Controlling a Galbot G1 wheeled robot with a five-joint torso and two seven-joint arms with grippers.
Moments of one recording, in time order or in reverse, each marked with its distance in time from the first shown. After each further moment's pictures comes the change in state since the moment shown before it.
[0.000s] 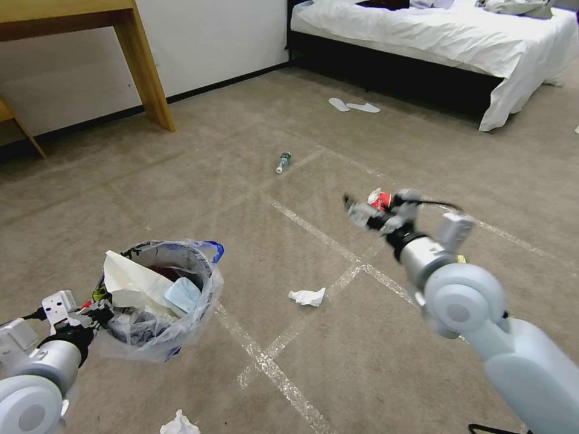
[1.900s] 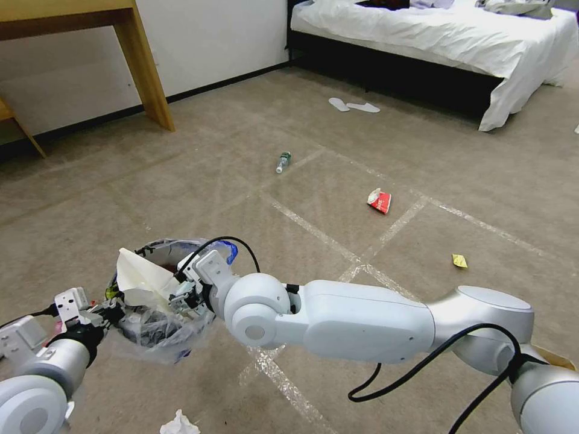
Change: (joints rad) left arm 0.009 0.022 0.031 -0.035 -0.032 0.017 0.002; right arm 0.762 0.451 -0.987 -0.288 0.043 -0.164 0.065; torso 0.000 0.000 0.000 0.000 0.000
